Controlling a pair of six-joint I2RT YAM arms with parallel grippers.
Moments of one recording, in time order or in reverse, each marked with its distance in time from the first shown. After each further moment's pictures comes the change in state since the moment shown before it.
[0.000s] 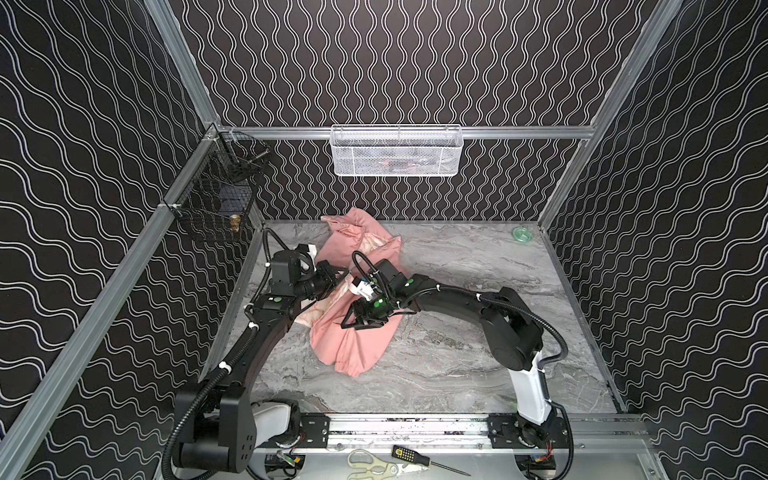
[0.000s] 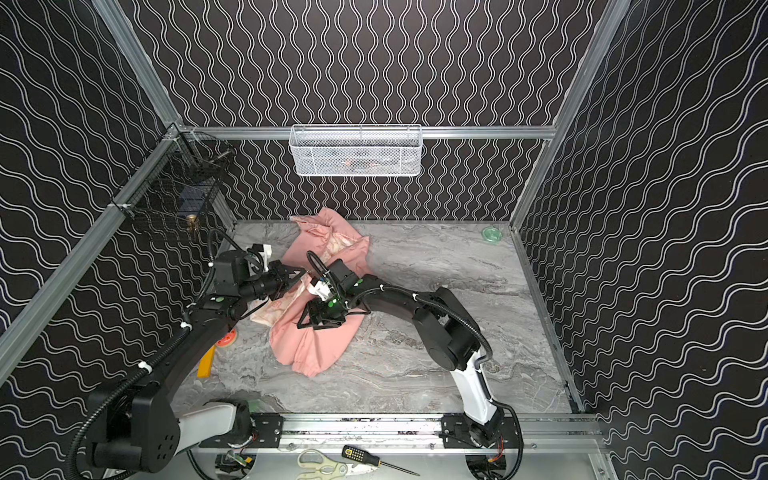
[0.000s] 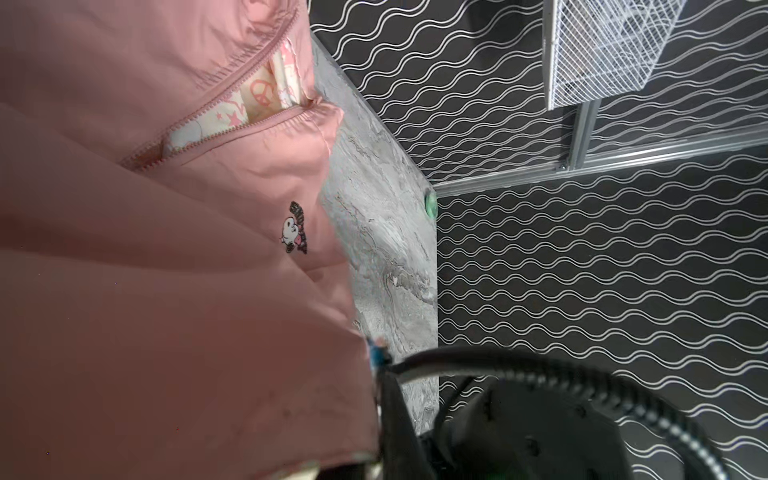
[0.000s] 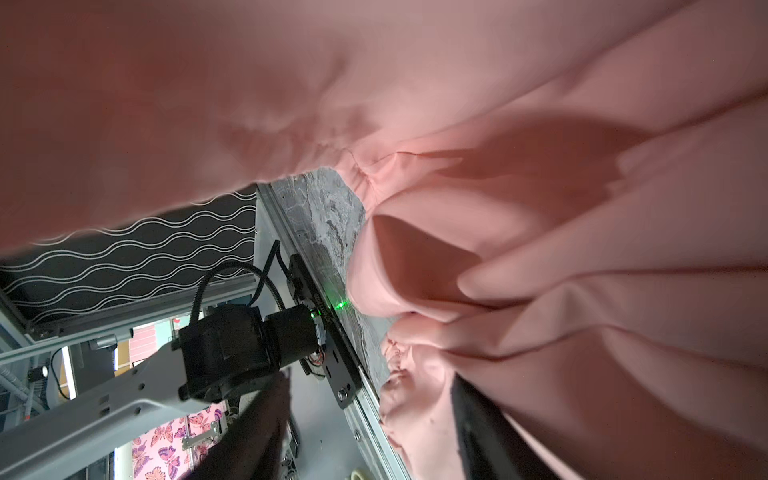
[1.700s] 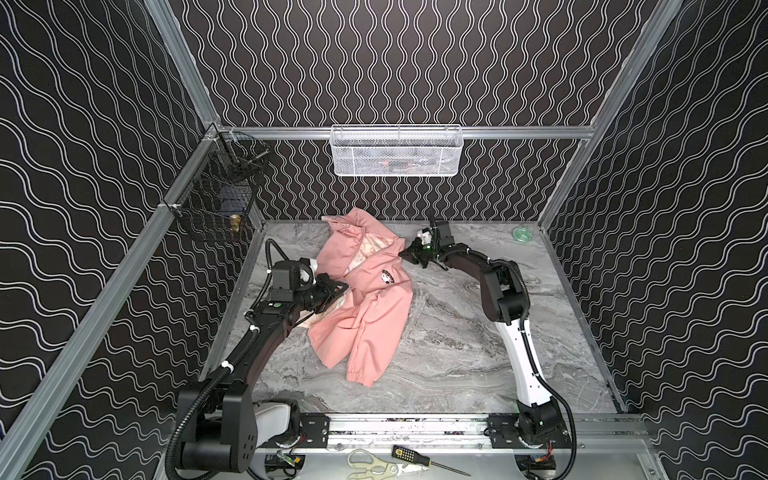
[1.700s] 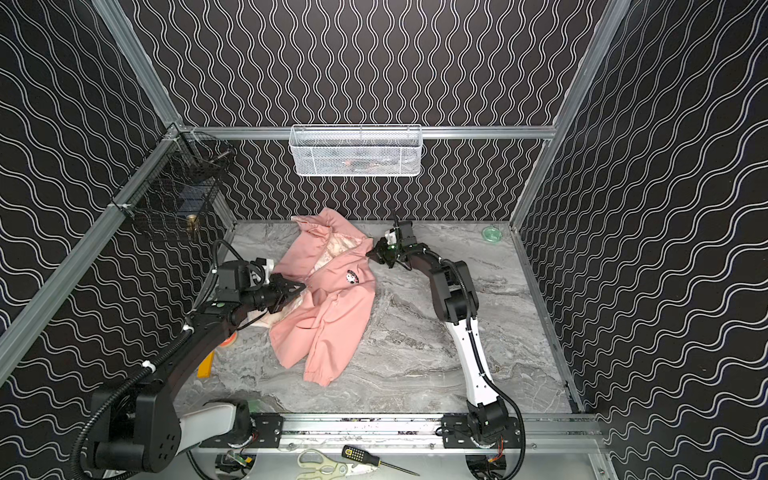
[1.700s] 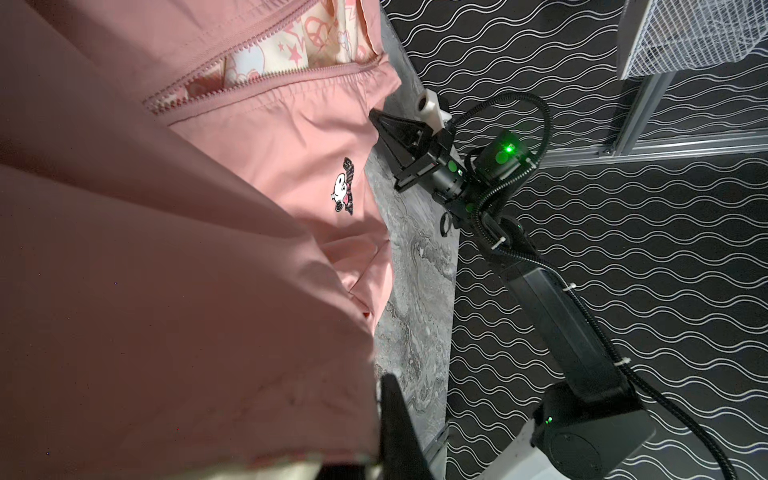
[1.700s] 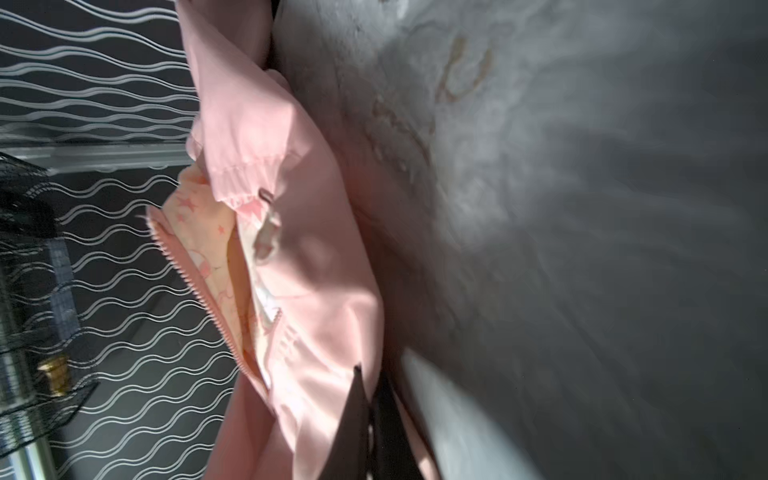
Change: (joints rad) left arm 0.021 -0.008 -0.064 -0.084 0.050 0.048; right arm -0.521 0.475 0.420 0.273 0.074 0.338
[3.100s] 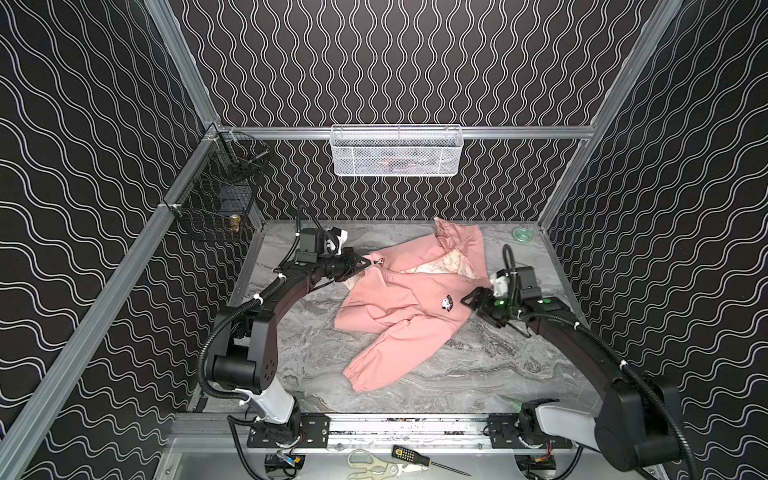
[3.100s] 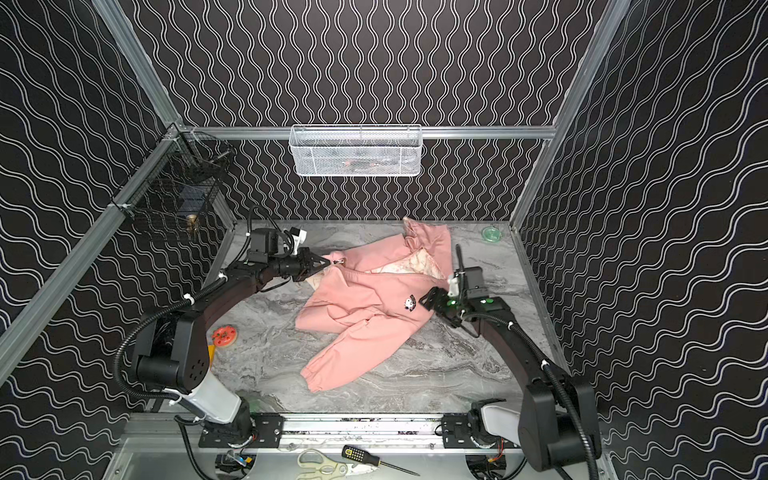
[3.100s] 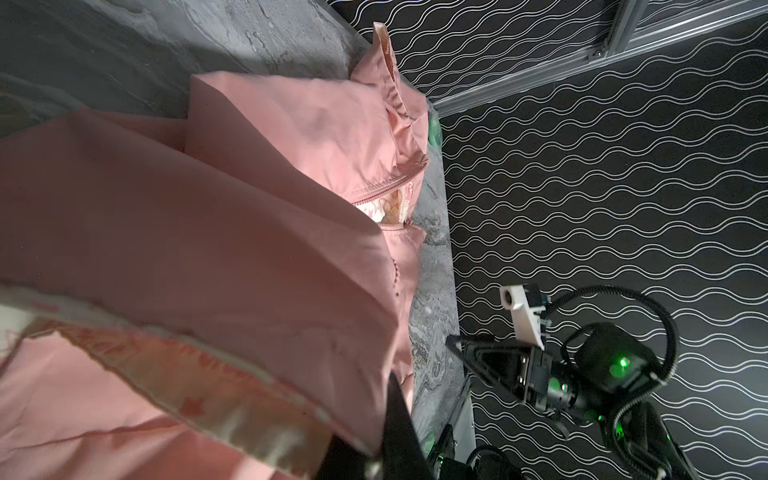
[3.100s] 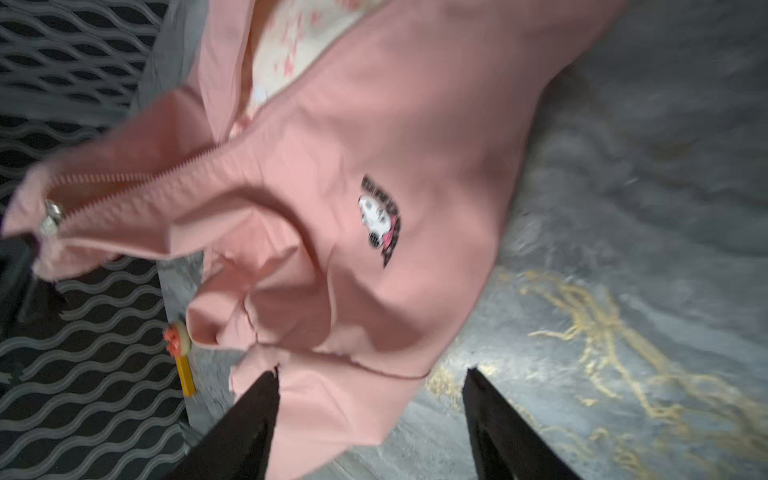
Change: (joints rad) left arm -0.103 0.413 0.368 0.026 0.115 0.185; right arm -0.077 -1.296 -1.179 -0.368 0.281 -0.297
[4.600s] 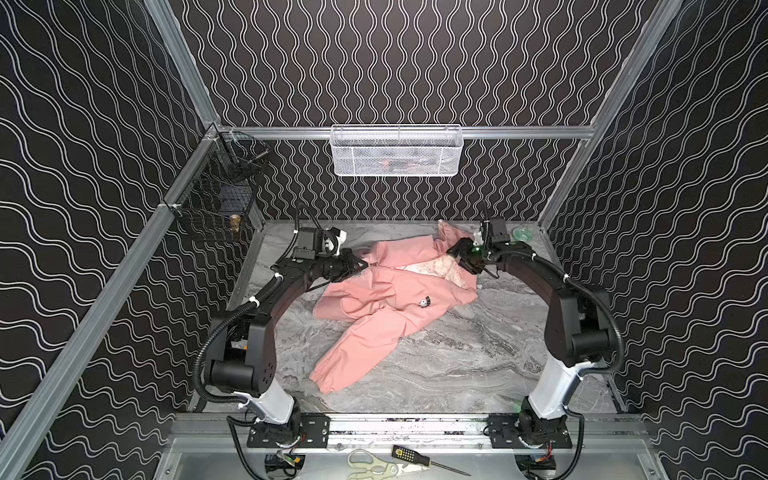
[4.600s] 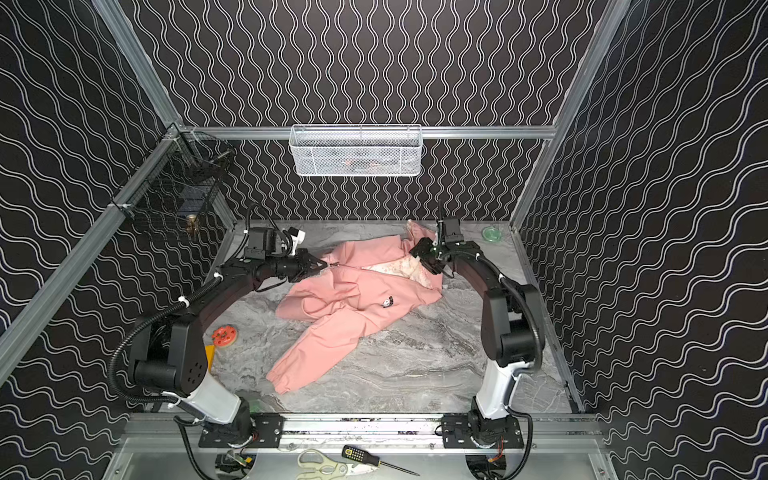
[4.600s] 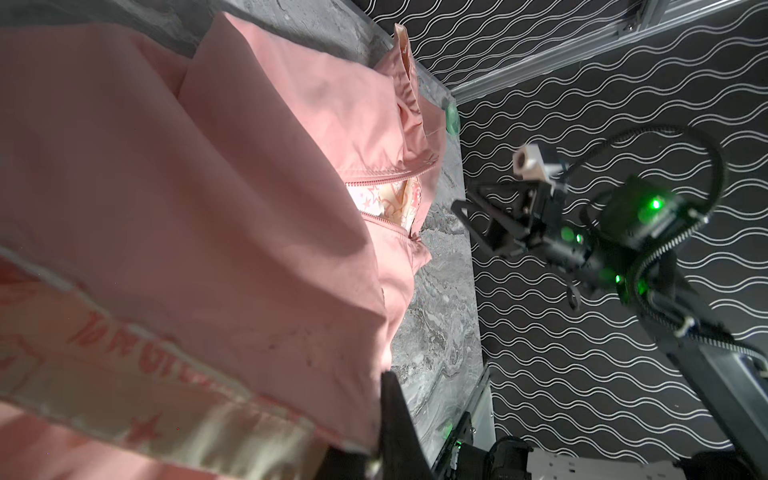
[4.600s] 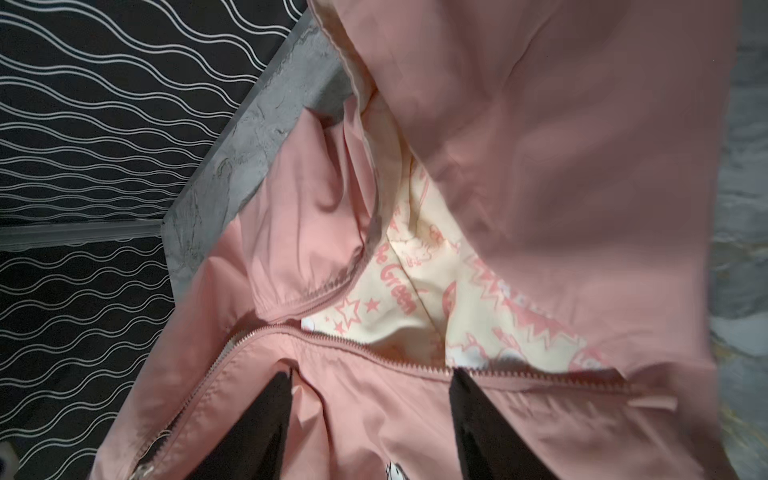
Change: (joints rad) left arm 0.010 -0.013 0.045 -0.151 -0.022 0.109; right arm -0.067 0.668 0.692 0.068 0.067 0.118
